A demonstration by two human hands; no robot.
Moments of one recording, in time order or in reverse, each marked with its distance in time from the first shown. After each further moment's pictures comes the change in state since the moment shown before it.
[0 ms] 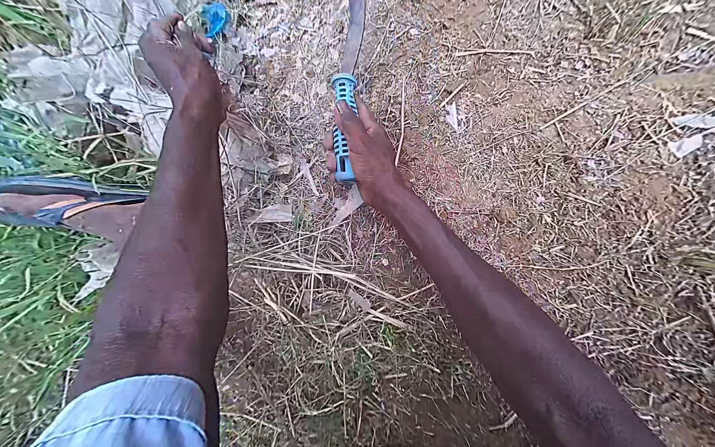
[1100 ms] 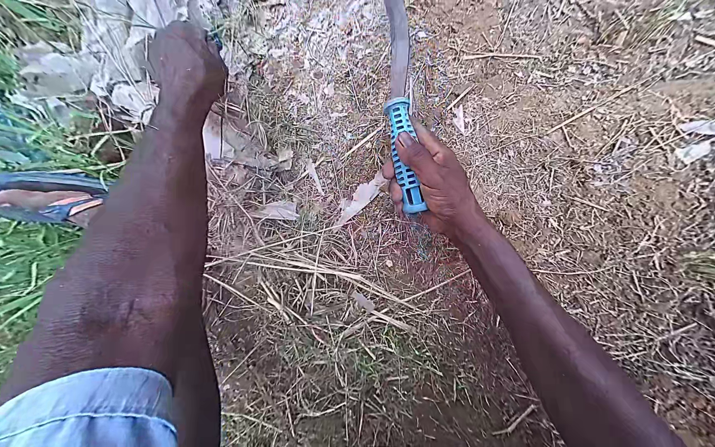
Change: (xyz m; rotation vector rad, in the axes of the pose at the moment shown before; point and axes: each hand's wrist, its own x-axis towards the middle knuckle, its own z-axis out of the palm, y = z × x) left_hand 0.002 0.035 -0.015 0.969 -0.324 -0.045; right_hand -0.058 -0.026 -0.056 -0.100 -0.053 -0.055
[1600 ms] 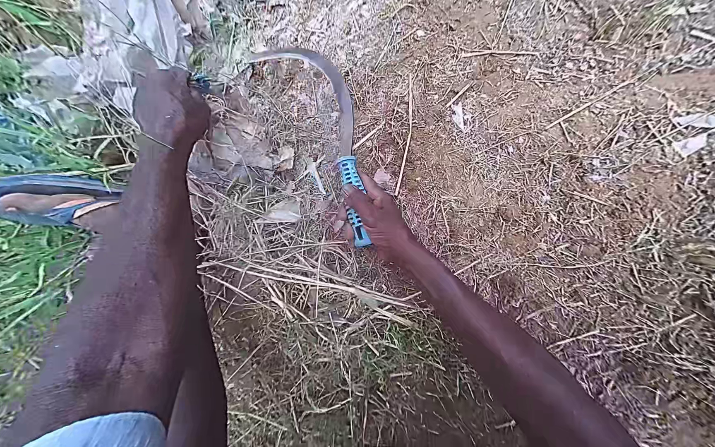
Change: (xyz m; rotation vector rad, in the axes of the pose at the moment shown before) left_hand -0.038 -0.043 0.008 -0.036 -0.001 -0.023; right_hand -0.017 0.067 0.049 0.037 -0.053 0.209
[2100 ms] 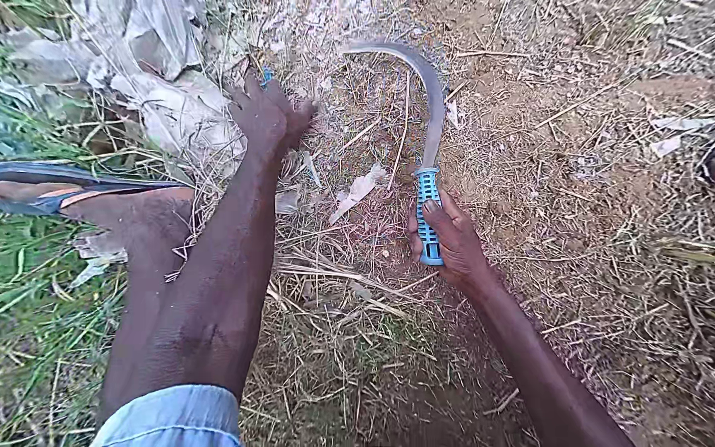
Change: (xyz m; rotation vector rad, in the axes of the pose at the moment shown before) left_hand -0.030 0.084 0.060 -0.033 -0.072 0.063; right_hand -0.075 -0.008 -0.069 0.044 0.170 -0.132
